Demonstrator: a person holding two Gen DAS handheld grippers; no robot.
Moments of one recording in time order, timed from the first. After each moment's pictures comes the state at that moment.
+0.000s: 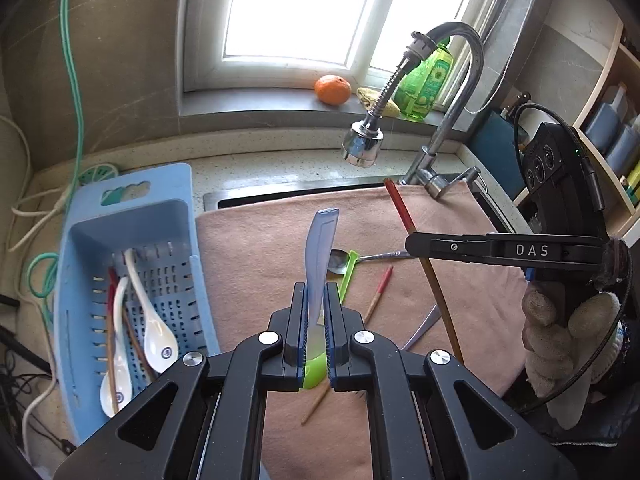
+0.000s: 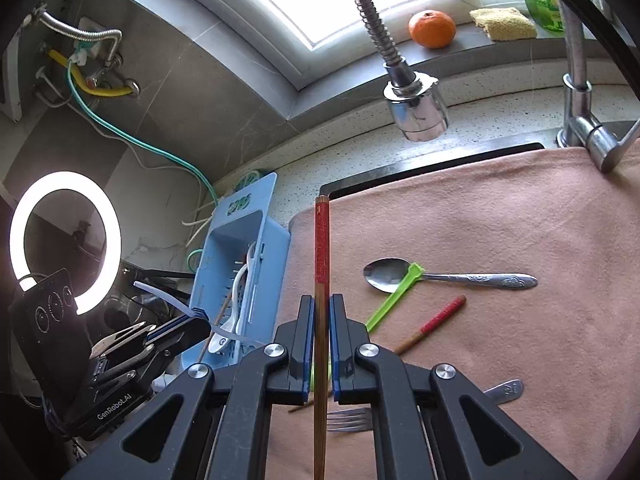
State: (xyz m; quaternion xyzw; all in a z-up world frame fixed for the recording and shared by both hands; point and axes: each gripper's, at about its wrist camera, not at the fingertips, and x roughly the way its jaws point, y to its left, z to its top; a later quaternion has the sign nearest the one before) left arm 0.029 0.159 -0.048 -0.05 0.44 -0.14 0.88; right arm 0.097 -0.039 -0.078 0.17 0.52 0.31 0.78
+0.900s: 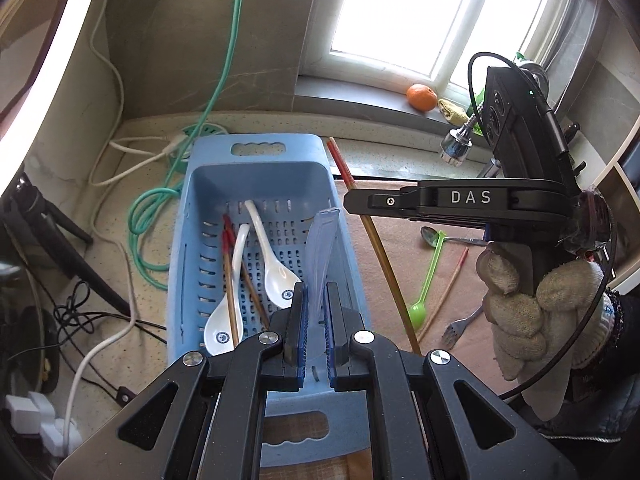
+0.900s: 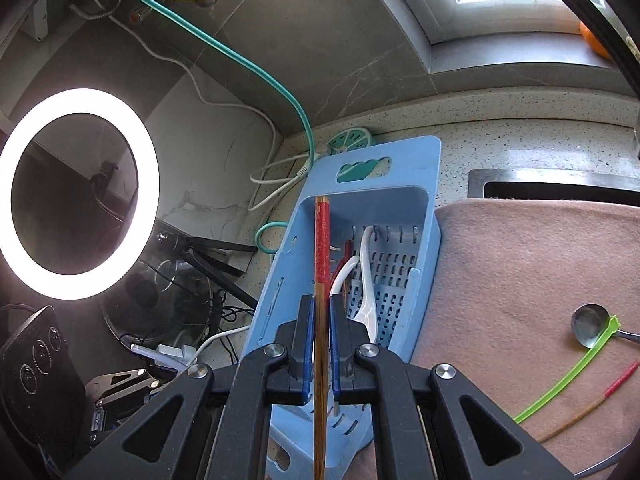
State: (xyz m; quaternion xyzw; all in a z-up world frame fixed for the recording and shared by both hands) left arm -0.017 0.261 -0.054 -0.08 0.46 -0.05 0.88; right arm 0.099 0.139 -0.087 0.12 0.53 0.40 0.73
